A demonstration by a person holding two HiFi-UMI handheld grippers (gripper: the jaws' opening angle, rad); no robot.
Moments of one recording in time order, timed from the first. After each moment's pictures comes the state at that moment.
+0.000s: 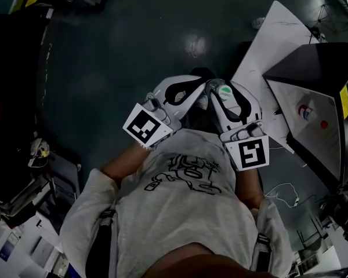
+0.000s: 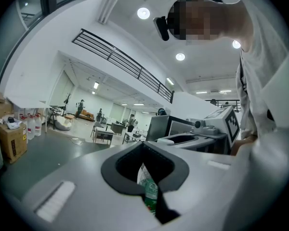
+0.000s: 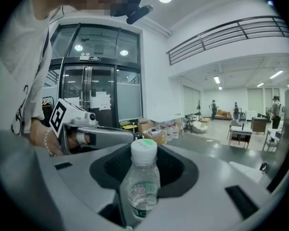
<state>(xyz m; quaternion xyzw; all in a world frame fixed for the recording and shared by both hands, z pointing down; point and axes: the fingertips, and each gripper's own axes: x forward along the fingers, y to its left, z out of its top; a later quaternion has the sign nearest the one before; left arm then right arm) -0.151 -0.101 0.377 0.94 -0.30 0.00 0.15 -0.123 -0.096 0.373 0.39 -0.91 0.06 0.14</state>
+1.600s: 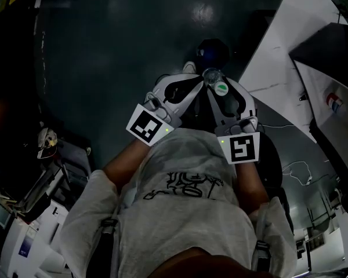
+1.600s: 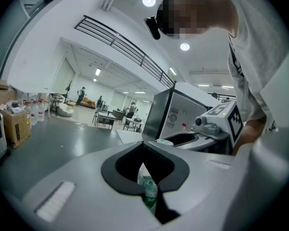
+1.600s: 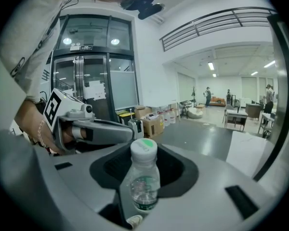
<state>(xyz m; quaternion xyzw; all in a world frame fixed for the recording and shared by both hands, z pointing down) -0.182 -0.063 0.521 0.94 -0.28 0.07 0.20 -0.156 -0.059 0.524 0.41 -0.89 0.12 0.19</state>
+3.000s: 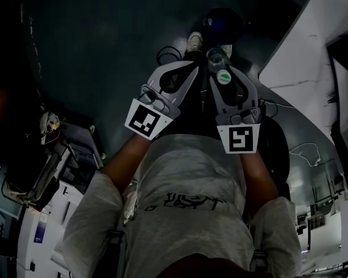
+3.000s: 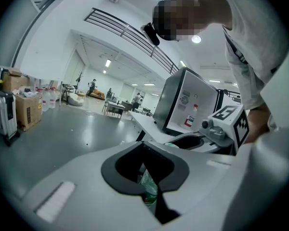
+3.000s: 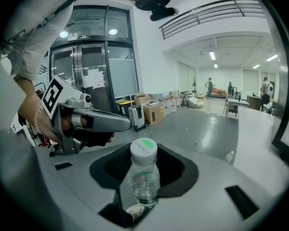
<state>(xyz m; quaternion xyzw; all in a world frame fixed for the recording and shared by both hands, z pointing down) -0.207 -0.051 0.674 0.91 -0.31 0.11 0.23 -0.166 -0.041 0.683 0.40 -0.88 0.15 0.22</state>
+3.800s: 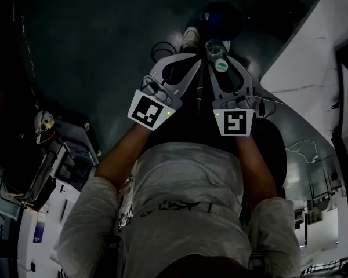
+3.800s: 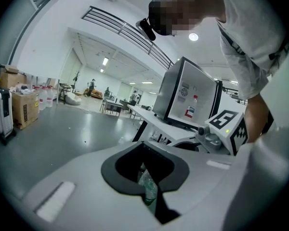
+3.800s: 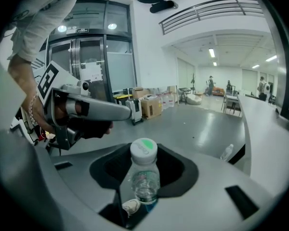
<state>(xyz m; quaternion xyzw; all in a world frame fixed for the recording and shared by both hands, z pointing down) -0.195 -0.050 0.736 0.92 -0.30 0.12 0.22 -0.161 -0.037 0.770 0.40 -0.87 0.15 0.25</state>
